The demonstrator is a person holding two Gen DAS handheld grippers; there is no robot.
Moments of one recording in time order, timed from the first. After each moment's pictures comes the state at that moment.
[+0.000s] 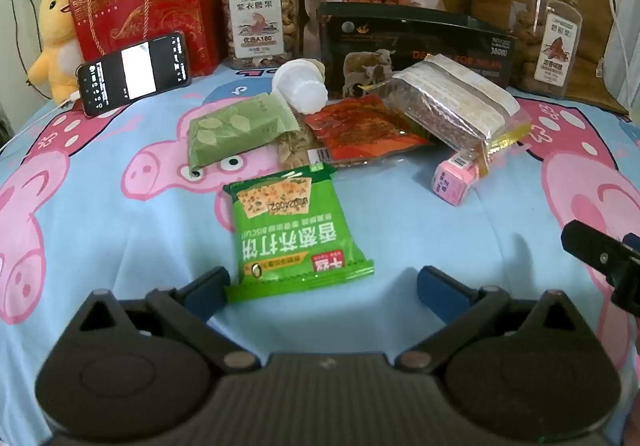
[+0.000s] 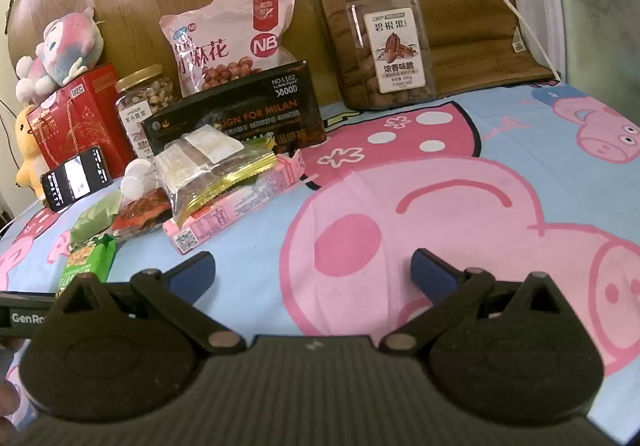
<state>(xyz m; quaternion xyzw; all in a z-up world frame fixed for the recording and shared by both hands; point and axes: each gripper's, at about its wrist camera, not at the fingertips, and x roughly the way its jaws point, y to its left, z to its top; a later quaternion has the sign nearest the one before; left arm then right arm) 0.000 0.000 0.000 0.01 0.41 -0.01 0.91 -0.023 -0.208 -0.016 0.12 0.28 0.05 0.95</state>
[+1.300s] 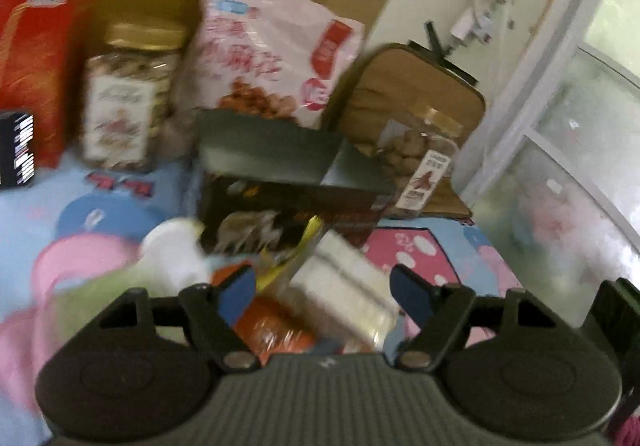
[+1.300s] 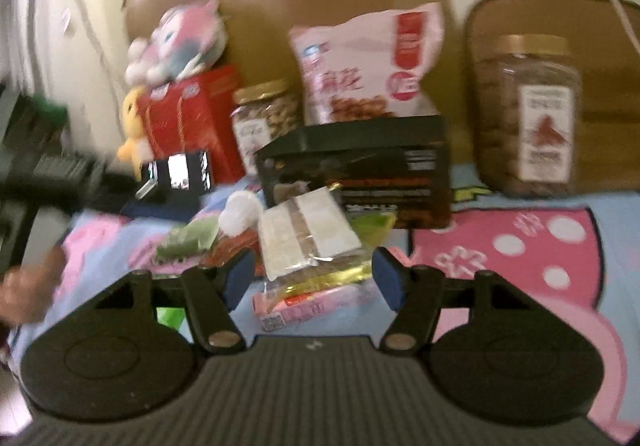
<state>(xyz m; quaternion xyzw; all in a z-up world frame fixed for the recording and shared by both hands) 0.114 0.044 0.057 -0.13 0.34 -0.28 0.89 0.040 -0.188 0.019 0.03 0.25 0.26 0.93</state>
